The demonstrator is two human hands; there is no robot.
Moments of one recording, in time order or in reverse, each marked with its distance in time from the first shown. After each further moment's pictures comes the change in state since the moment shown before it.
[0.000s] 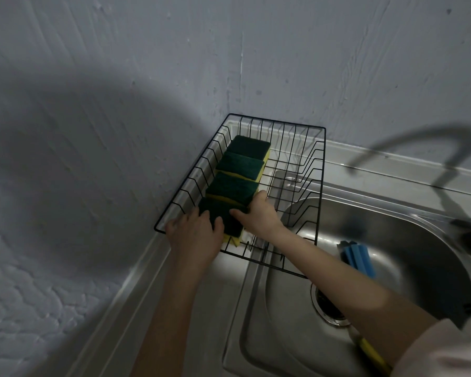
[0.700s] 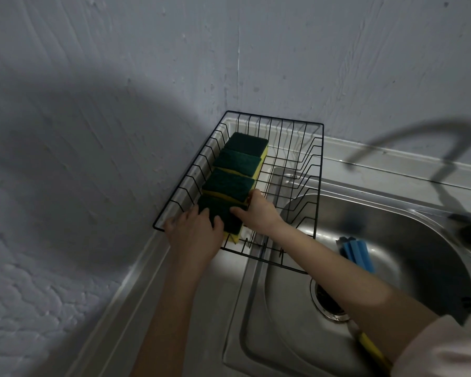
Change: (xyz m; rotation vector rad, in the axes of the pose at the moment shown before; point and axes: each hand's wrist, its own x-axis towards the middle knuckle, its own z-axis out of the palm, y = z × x) left_hand 0.001 -0.001 0.004 0.025 -0.012 -0.003; right_hand 0.001 0.001 -0.003 -0.042 -0.071 -0.012
